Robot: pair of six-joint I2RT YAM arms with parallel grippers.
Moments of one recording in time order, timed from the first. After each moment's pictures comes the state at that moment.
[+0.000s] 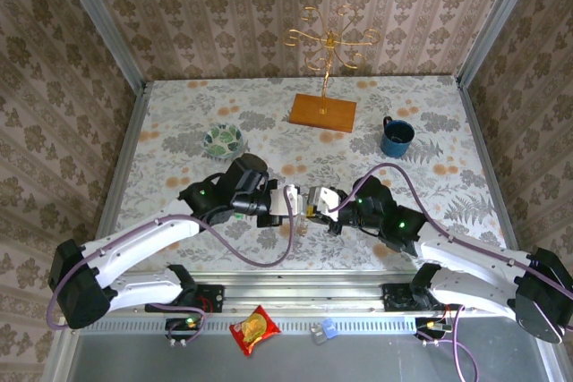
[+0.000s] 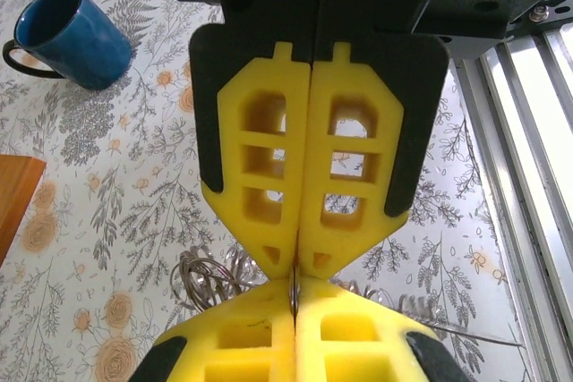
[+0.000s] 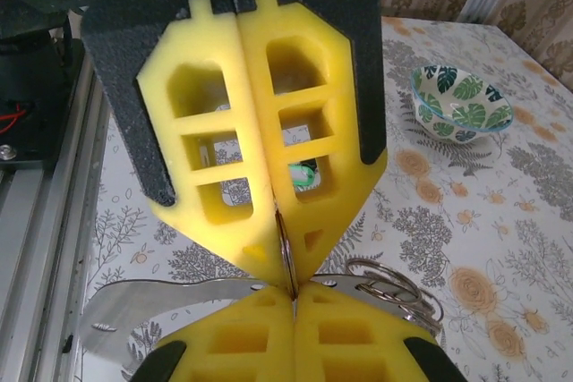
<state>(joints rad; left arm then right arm) -0.93 1.13 0.88 -0.45 0.41 0.69 0.82 1.01 0.53 0.09 -0.34 -0.38</state>
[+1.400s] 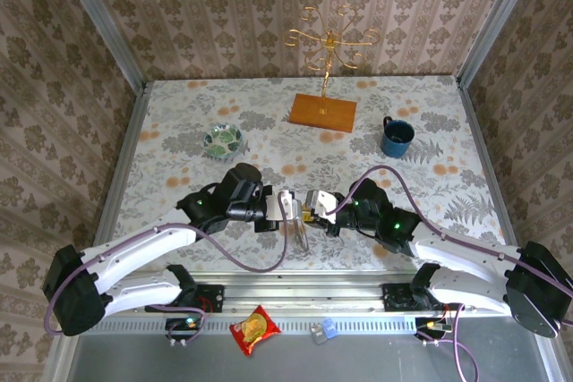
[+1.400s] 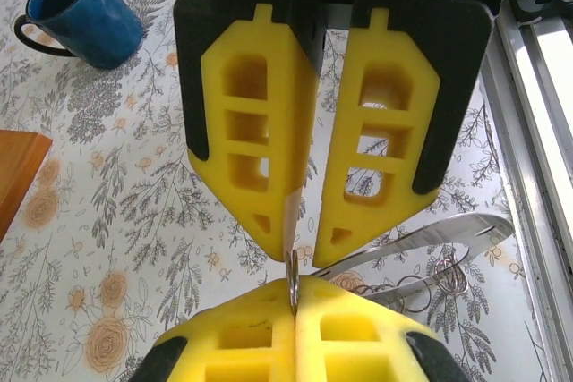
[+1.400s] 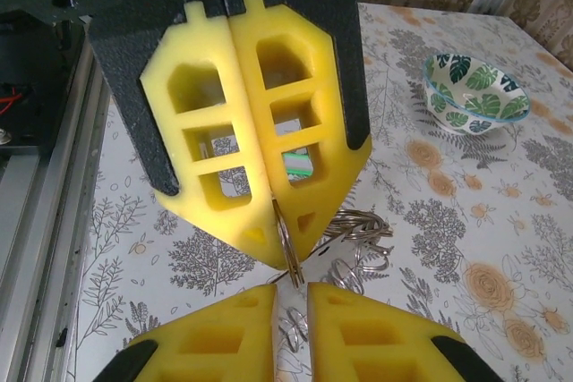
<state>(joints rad) -0.92 1.08 0.75 -0.34 0.38 0.66 0.82 1.05 0.49 0.16 -0.34 -0.39</state>
